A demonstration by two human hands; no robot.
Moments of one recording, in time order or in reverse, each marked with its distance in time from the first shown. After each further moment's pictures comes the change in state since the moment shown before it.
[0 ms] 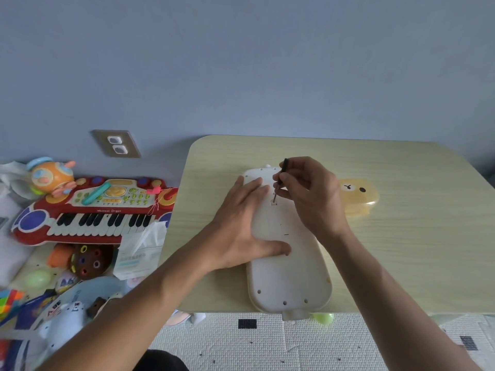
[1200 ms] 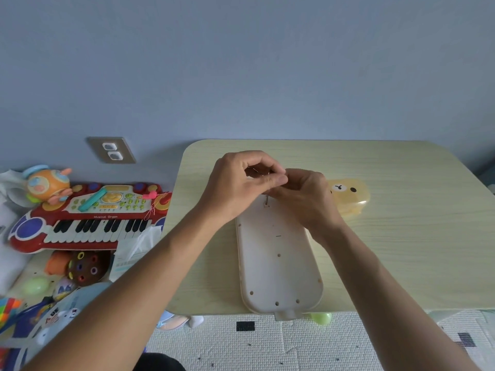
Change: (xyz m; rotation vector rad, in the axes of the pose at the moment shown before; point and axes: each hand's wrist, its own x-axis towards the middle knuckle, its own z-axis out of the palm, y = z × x) left_hand 0.050 0.029 -0.029 -0.372 0.344 0.225; right_hand 0.005 0.003 -0.012 0.026 -0.167 0.066
